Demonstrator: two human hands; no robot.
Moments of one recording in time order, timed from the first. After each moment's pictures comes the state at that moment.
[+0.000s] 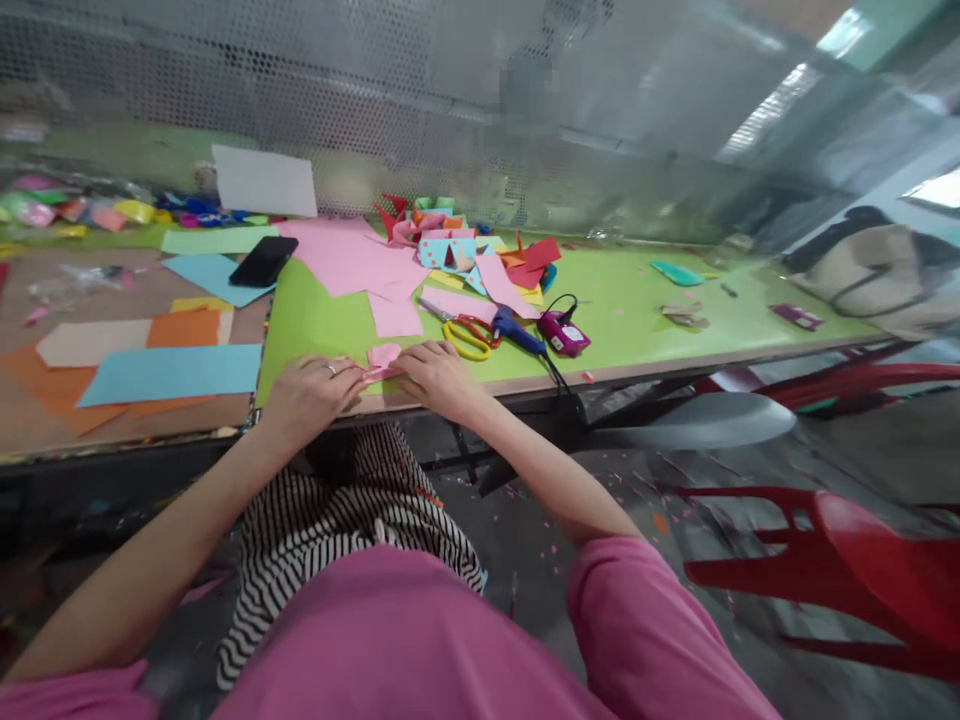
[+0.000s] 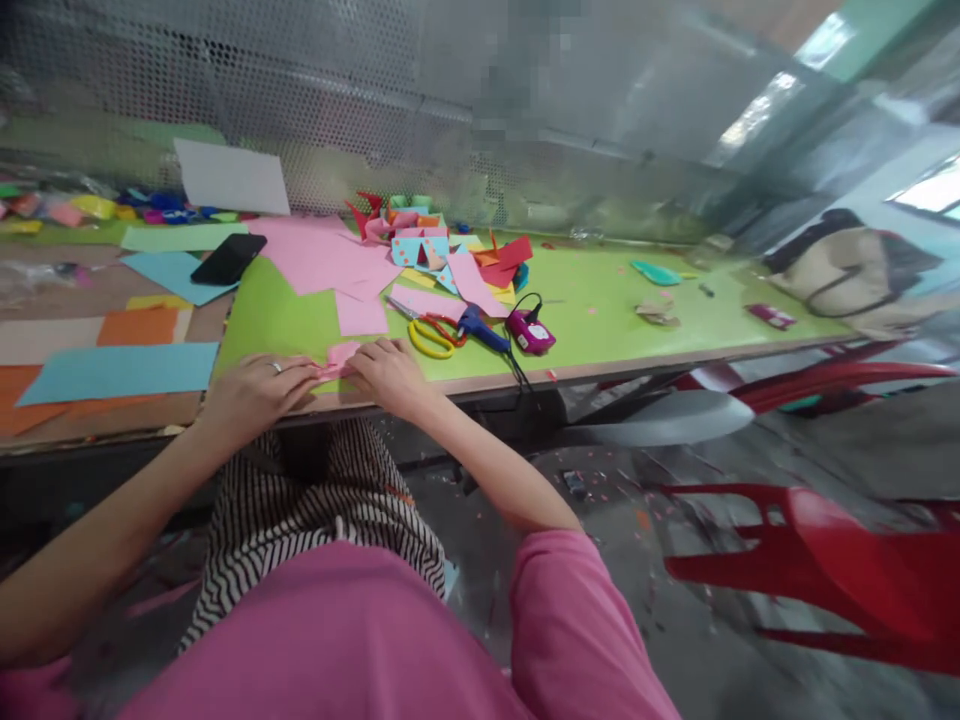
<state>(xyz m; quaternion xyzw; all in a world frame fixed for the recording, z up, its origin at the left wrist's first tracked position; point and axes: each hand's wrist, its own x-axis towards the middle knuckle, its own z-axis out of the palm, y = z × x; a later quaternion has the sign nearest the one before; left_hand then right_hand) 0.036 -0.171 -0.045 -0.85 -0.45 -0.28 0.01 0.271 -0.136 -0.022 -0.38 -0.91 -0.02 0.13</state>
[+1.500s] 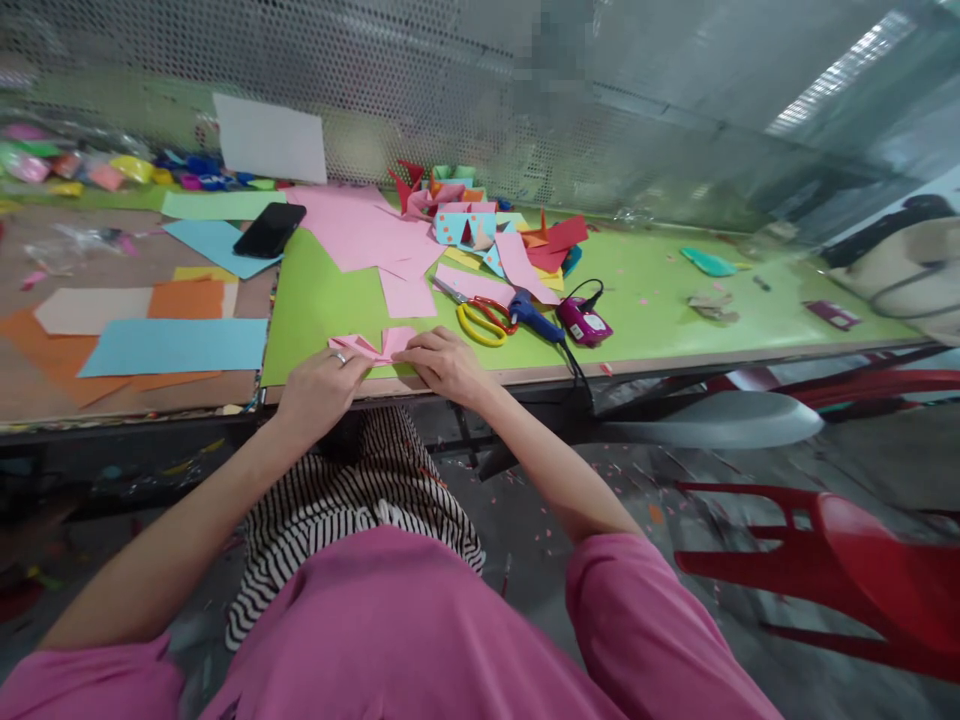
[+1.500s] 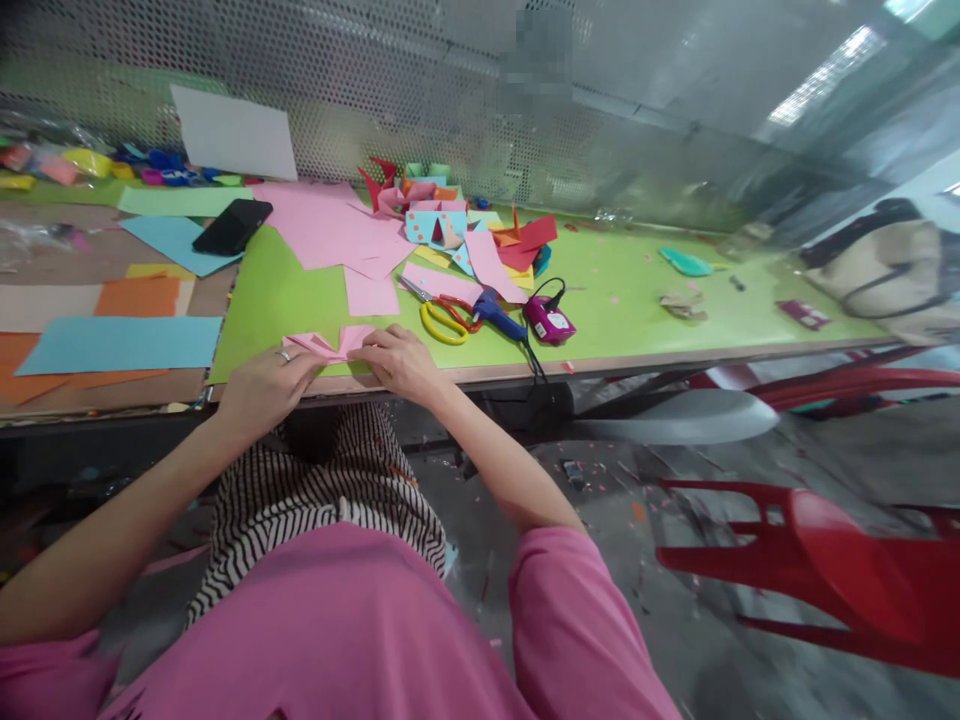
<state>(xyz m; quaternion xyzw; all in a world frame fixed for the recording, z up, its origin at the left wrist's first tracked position) 0.043 -0.181 -0.064 -0.83 -0.48 -0.23 0.13 0.282 -0.115 -0.057 -0.28 -0.94 0.01 0.19</state>
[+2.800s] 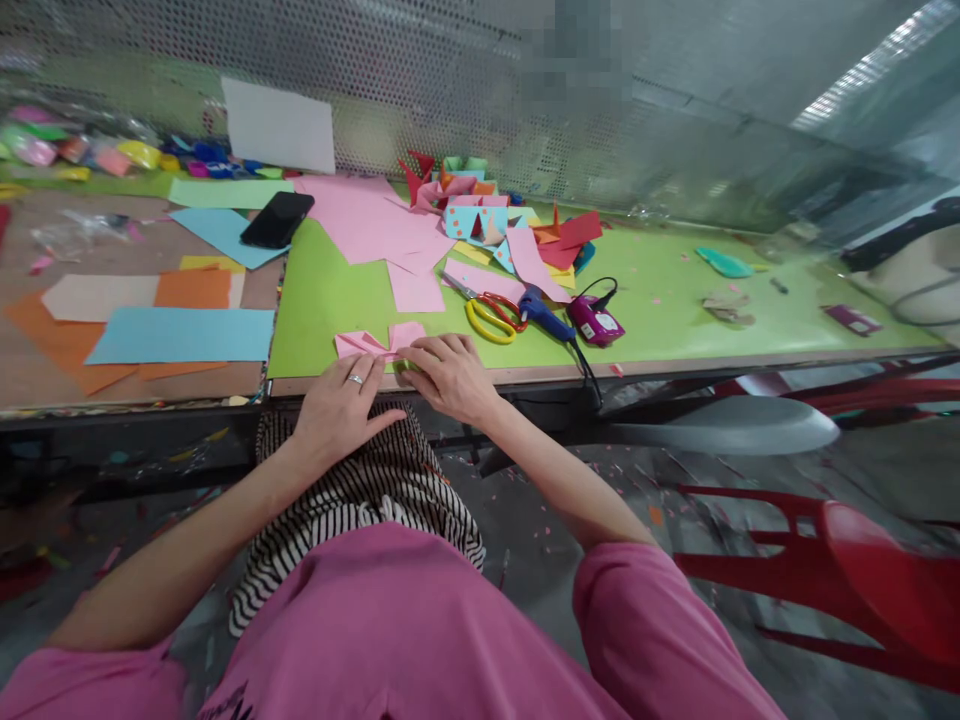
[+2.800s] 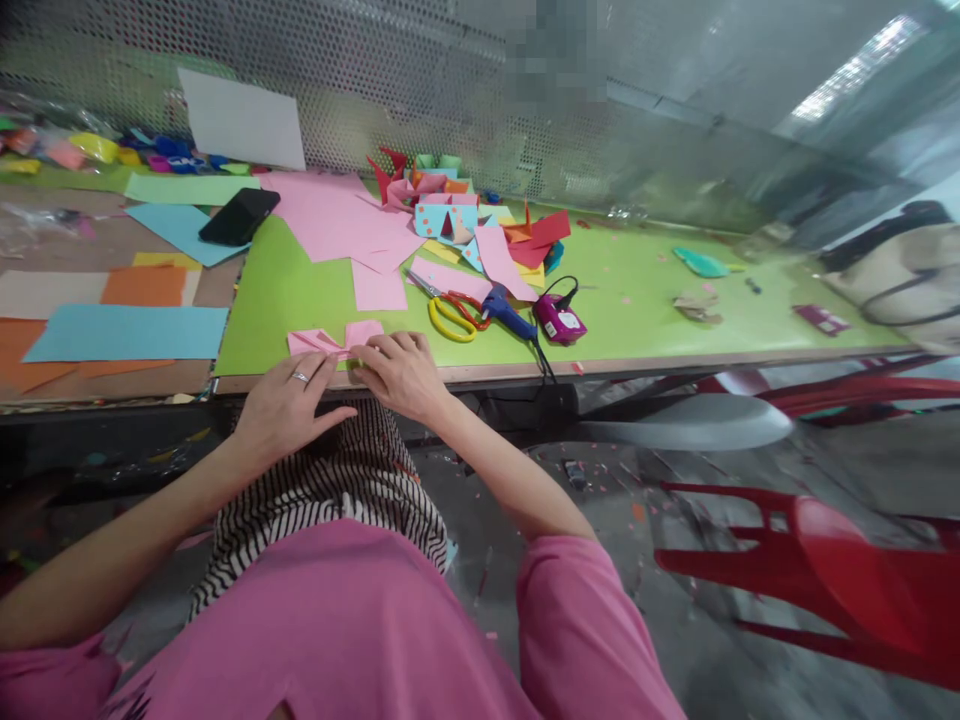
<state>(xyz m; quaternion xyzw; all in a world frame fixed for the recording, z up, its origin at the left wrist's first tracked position) 0.058 -0.207 -0.083 -0.83 -0.49 -0.23 0.07 0.270 -0.153 -0.049 -0.37 -0.92 -0.04 0.15</state>
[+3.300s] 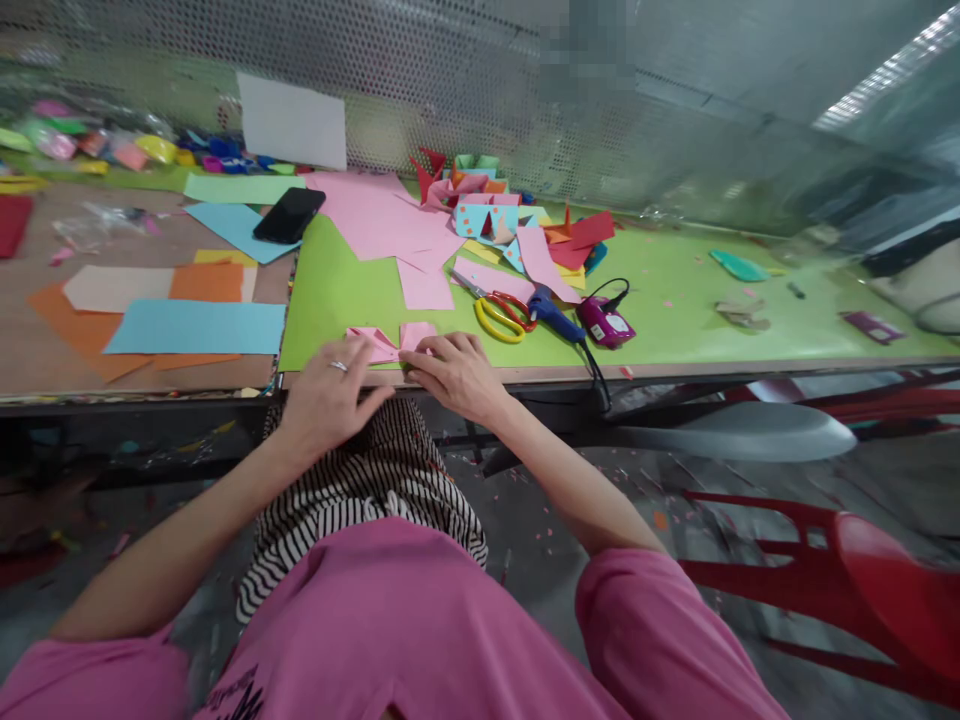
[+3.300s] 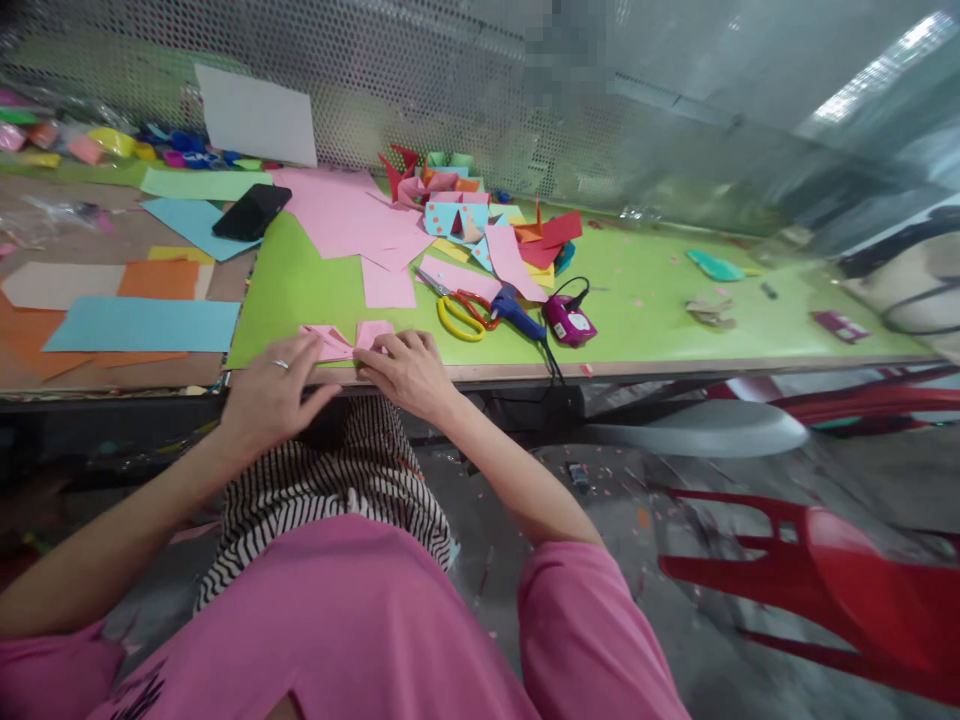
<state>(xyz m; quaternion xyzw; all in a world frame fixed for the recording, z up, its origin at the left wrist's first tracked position) 0.037 -0.206 -0.073 -0.81 -0.51 -0.28 0.07 0.269 -0.152 -0.048 -0.36 -0.92 -0.05 0.12</state>
